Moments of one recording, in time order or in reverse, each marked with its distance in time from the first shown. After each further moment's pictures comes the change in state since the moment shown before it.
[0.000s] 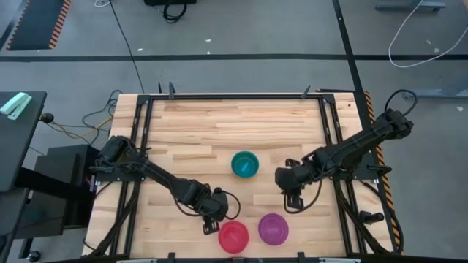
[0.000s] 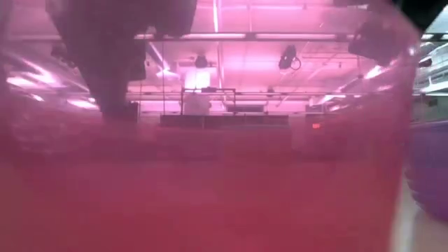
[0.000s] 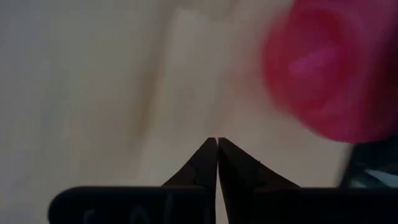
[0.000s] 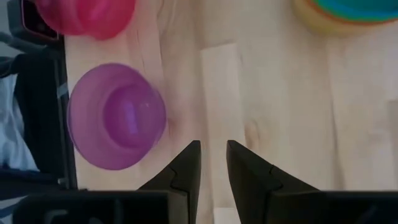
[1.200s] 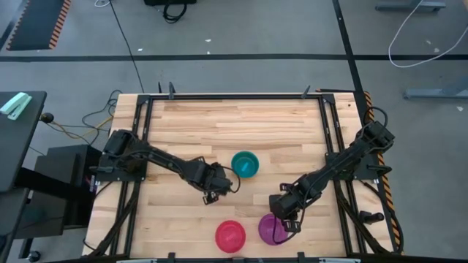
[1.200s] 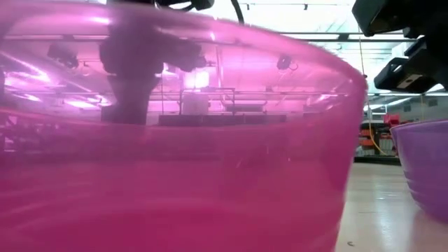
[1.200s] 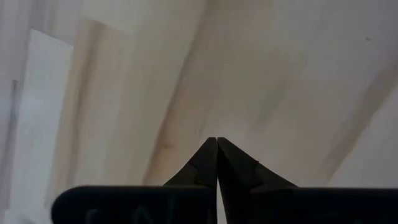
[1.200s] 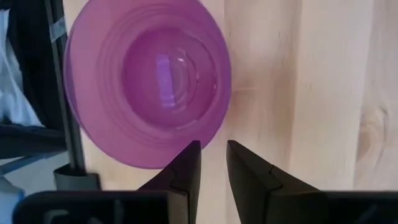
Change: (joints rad) left arm 0.183 0.000 0.000 -0.300 -0.220 0.114; right arm 0.139 0.301 0.023 0.151 -0.122 0.058
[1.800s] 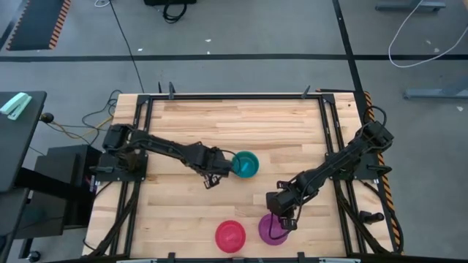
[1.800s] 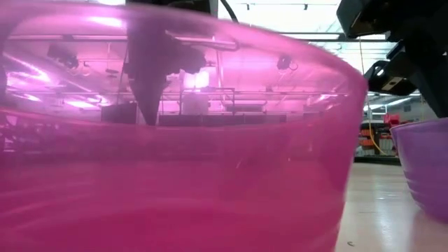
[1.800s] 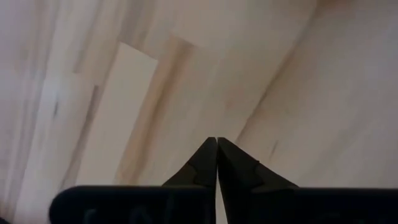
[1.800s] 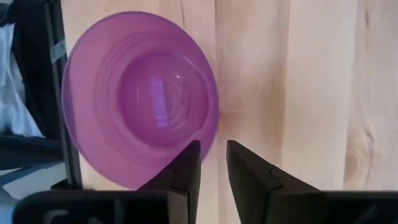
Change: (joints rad) left arm 0.137 -0.049 -0.001 -0.063 -0.057 0.068; right arm -0.036 0.009 0.001 0.035 0.005 -0.031
